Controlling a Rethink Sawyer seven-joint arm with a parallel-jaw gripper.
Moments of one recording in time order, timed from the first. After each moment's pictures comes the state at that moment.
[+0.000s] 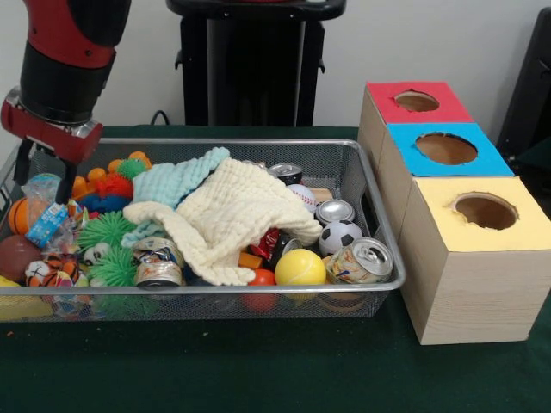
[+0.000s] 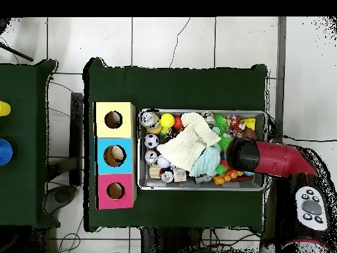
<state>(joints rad) -0.48 -0.50 -0.12 1.42 -0.46 0.47 1.85</state>
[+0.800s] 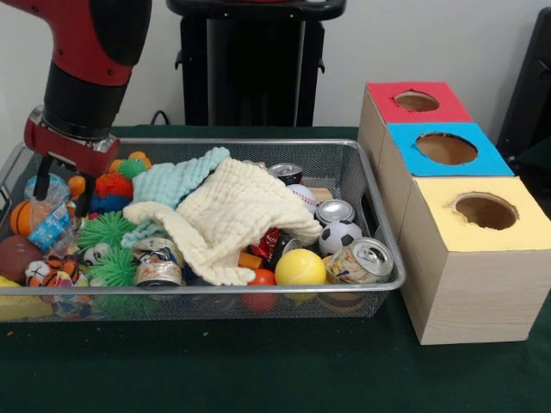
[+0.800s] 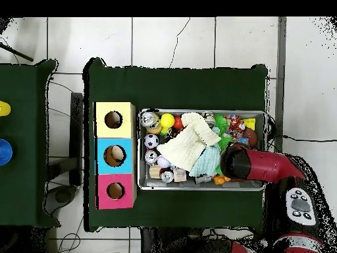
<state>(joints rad) -0.46 -0.45 -0.16 1.47 -0.45 0.32 1.85</state>
